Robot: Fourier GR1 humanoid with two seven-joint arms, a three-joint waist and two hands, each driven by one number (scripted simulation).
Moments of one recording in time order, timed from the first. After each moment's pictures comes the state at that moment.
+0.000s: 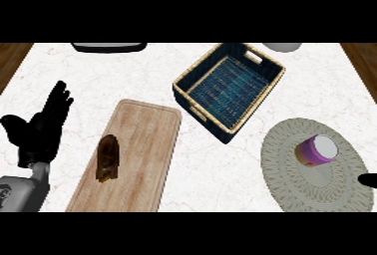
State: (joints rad) left arm -0.18 0.48 -0.15 -1.44 0.29 0.32 0.07; right arm 0.08 -0.76 -0.11 -2.07 0.16 -0.07 1.12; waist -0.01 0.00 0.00
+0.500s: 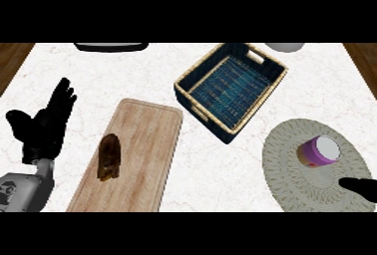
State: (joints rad) left arm -0.20 0.43 -0.12 -1.45 0.24 0.30 0.12; right arm 0.14 -0.57 -0.09 -2.07 0.33 -0.10 1.05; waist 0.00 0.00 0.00
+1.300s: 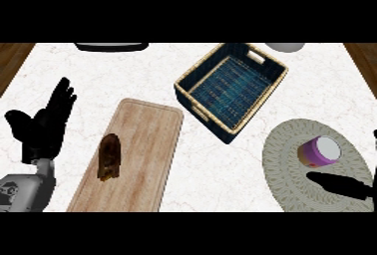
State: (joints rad) left arm -0.19 0.36 -0.03 -1.46 0.15 0.22 0.14; right arm 0.14 -0.31 -0.03 -1.89 0.61 -0.20 0.85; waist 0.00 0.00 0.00
